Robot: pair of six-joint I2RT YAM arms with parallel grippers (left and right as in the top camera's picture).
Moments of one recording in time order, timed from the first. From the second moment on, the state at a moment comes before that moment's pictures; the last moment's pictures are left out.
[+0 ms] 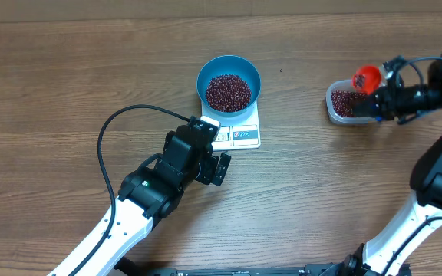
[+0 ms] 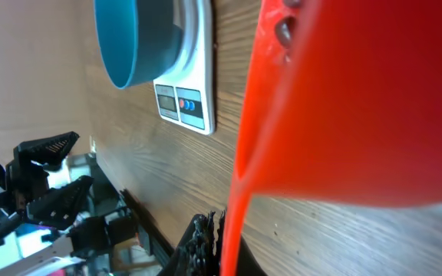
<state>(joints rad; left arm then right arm) -0.60 1.18 0.81 -0.45 -0.10 -0.15 -0.41 2.14 1.84 -1.64 -0.87 -0.61</state>
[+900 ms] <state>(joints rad) -0.60 1.18 0.81 -0.45 -0.10 -0.15 0.34 2.14 2.07 -1.35 -0.25 -0.19</state>
